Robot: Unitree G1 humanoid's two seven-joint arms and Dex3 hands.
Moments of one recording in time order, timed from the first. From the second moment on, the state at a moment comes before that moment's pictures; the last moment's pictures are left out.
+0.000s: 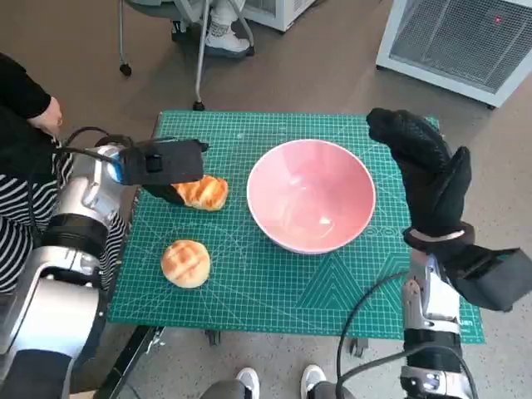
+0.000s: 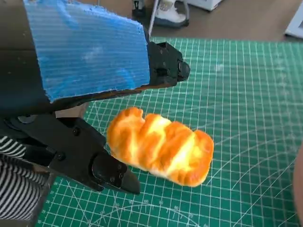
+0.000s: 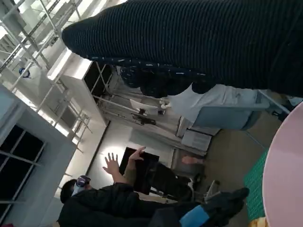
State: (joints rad) left arm -1.13 0.50 -0.42 1.21 0.55 -0.16 -0.49; right arm -0.53 -0.11 -0.17 0.39 0.32 -0.58 0.47
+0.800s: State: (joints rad) left arm -1.07 0.41 -0.51 1.29 0.64 -0.12 -0.29; right arm -0.51 -0.11 -0.17 0.38 0.32 -0.59 0.47
